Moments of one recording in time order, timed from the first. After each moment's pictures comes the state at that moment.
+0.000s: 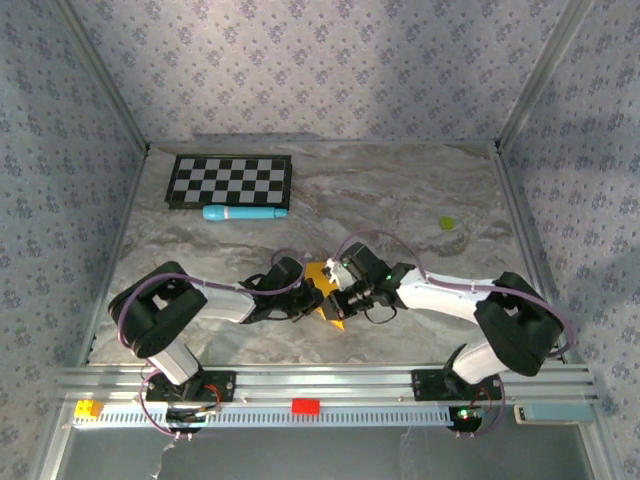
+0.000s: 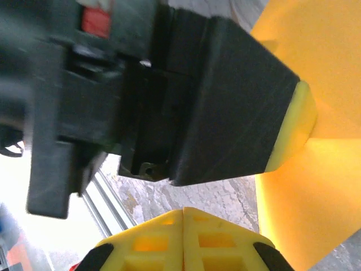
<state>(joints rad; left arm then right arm) -0.88 1.63 0.53 0.32 0.27 -1.33 0.83 1.47 0.72 -0.24 -0.54 0.46</state>
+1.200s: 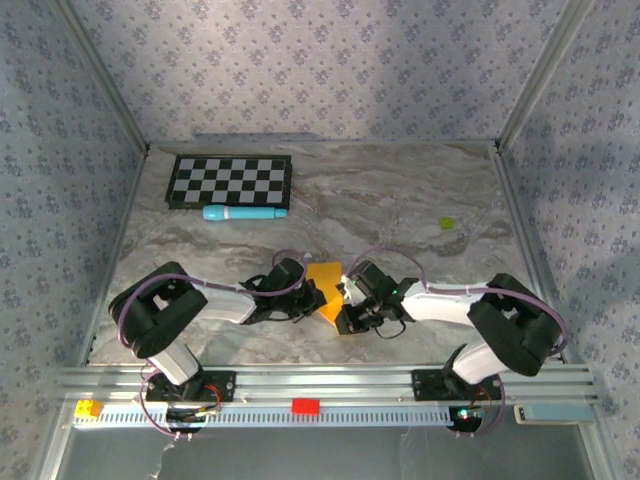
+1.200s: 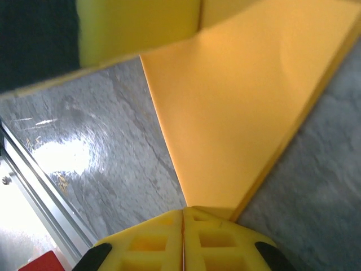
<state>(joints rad) -0.89 1.63 0.53 0.32 0.27 -1.33 0.84 1.45 0.54 -0.18 -0.49 0.57</state>
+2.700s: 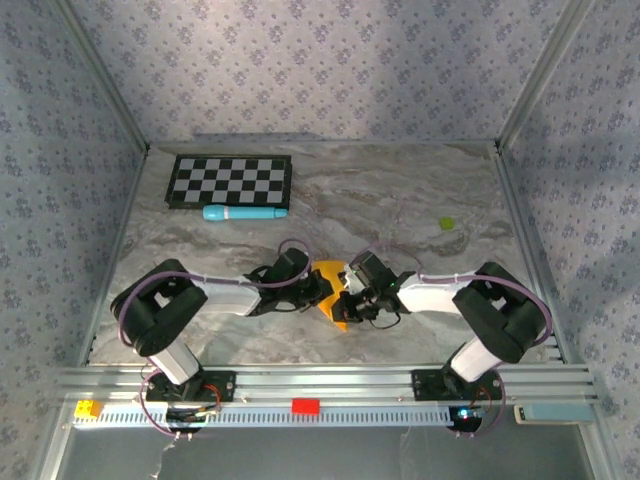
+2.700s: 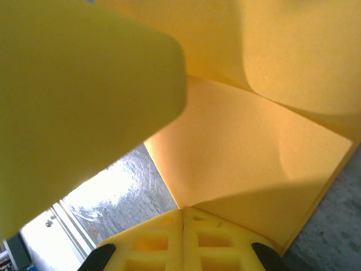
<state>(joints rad) -0.88 1.62 0.63 0.28 0.27 -1.28 0.76 1.56 0.58 -0.05 -0.54 0.70</state>
